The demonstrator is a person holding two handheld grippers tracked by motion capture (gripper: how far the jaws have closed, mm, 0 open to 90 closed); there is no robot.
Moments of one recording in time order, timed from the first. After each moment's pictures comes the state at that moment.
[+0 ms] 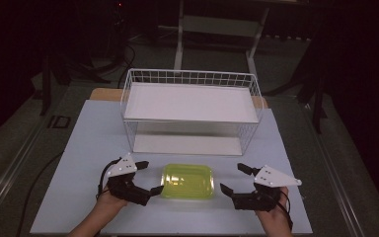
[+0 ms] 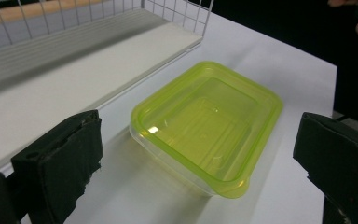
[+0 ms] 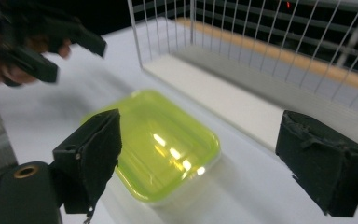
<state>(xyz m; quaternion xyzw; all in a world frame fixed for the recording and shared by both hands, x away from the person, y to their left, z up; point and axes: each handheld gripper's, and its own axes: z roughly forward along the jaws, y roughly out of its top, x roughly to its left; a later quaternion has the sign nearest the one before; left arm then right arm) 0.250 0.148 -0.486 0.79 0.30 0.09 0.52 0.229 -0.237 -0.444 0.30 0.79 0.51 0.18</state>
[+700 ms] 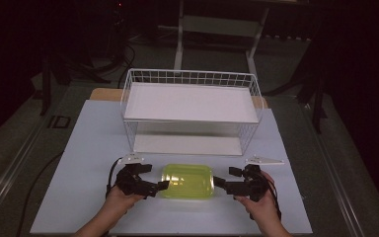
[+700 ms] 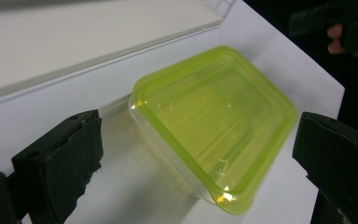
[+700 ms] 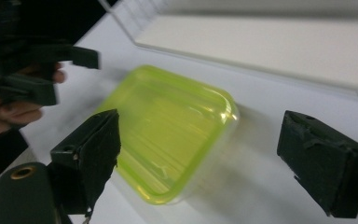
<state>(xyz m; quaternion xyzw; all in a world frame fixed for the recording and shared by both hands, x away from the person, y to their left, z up) 0.270 0.135 -0.500 0.77 0.42 -0.01 0.49 0.272 -0.229 -0.474 0.45 0.75 0.47 0.01</state>
